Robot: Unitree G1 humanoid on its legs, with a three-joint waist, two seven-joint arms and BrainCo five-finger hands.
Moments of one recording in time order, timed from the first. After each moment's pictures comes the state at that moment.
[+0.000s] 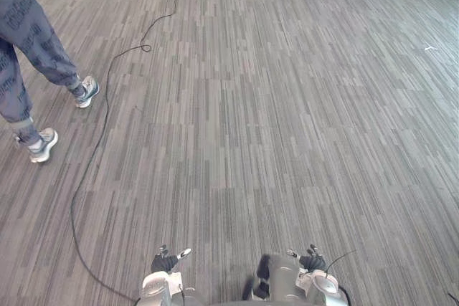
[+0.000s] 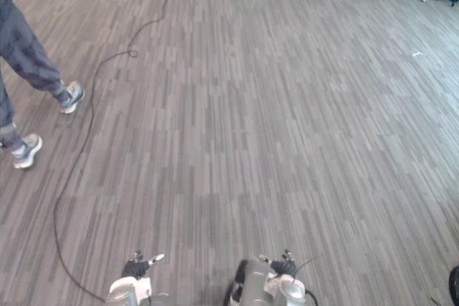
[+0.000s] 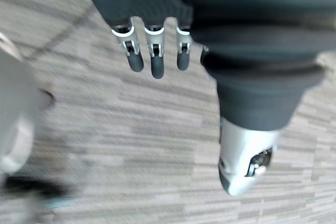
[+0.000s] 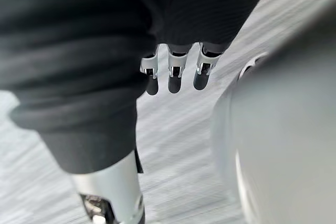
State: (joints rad) left arm -0.01 0.02 0.19 1.01 -0.04 -0.10 0.10; right arm 0.00 0.00 -0.28 0.96 0.09 -0.08 -0.14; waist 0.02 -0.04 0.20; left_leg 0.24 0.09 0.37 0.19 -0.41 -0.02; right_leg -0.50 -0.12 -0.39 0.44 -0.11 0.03
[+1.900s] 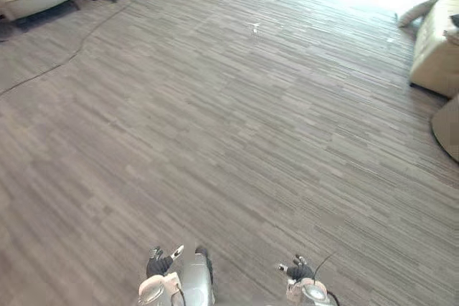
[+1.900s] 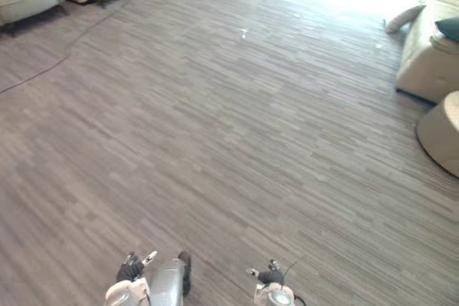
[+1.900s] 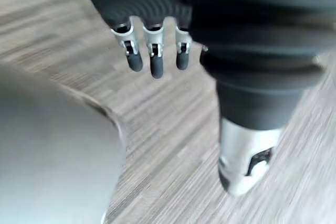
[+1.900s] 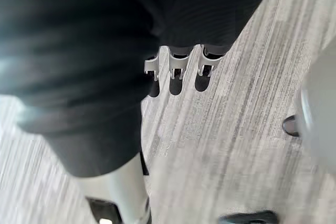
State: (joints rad) left arm 0.06 0.02 0.29 0.94 -0.10 -0.12 0.09; right arm 0.03 0.07 -0.19 1.00 0.00 -0.06 -0.13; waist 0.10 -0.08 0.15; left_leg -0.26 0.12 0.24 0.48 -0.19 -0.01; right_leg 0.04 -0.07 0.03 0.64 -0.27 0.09
